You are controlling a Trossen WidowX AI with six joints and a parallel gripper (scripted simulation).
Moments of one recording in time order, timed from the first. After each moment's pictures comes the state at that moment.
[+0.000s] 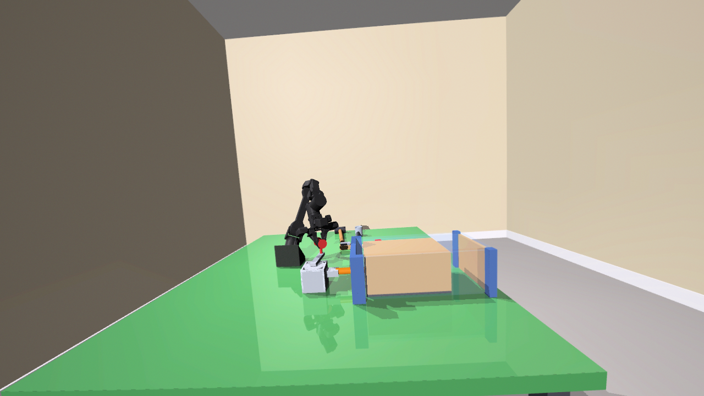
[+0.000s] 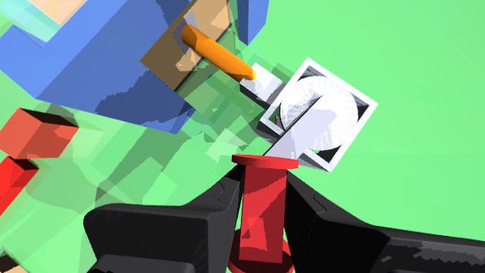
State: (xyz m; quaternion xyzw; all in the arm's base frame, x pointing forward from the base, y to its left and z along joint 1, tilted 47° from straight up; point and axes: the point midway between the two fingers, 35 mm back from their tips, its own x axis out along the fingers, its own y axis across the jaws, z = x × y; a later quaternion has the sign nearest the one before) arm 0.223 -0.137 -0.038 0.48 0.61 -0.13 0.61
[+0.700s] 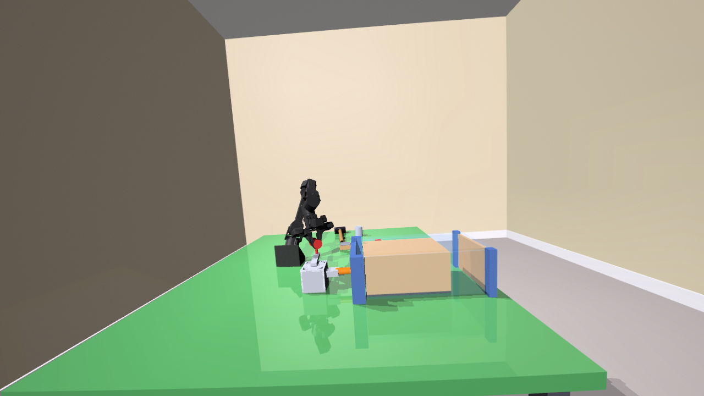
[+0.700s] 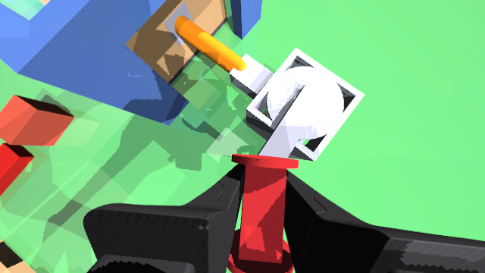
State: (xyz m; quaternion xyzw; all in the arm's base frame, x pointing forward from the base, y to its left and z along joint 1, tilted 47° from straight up) arm 0.203 -0.140 -0.040 0.48 0.61 -0.12 0.62
